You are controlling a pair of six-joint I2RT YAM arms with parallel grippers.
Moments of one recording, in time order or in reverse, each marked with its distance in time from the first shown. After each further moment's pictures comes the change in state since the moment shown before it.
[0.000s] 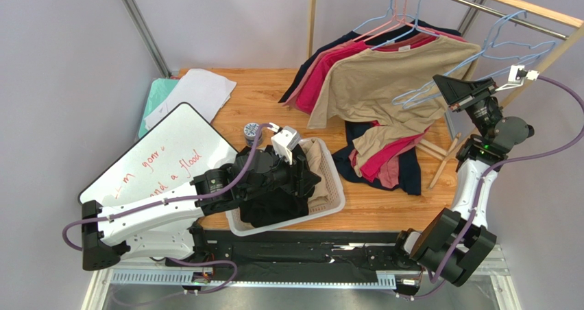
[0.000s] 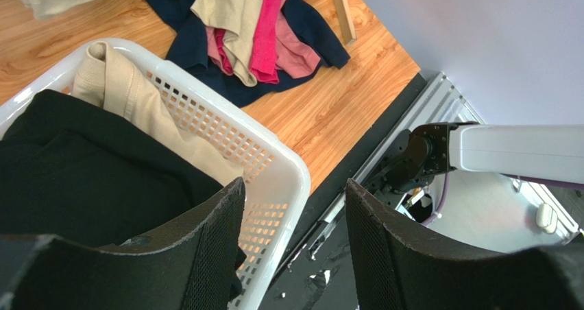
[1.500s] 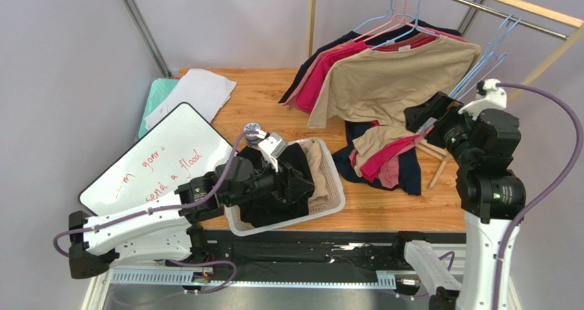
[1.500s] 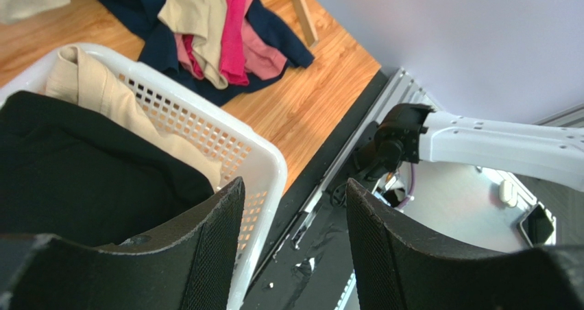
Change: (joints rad) left arm 0.000 -0.138 -0.107 0.059 0.086 0.010; right arm 0.502 -0.345 0.506 -1.773 0.838 -0.826
